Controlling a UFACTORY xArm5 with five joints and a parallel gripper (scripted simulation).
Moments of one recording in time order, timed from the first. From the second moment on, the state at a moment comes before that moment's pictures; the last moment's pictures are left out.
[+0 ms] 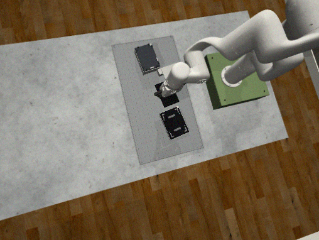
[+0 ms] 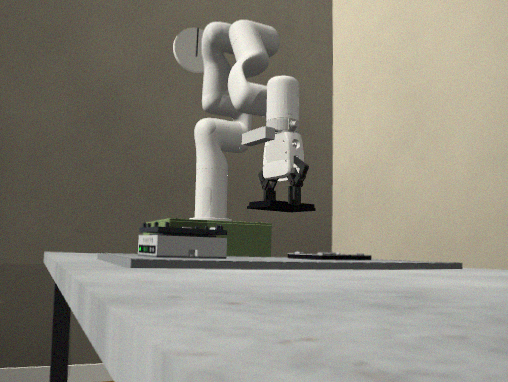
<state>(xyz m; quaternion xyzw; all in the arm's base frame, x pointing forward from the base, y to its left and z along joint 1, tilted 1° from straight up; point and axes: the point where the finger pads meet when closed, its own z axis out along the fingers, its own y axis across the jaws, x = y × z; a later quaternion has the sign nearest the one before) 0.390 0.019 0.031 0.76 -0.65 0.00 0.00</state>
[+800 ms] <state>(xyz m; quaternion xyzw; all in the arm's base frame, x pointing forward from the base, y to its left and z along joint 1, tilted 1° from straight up) 0.380 0.085 0.024 0.76 -0.65 0.00 0.00</state>
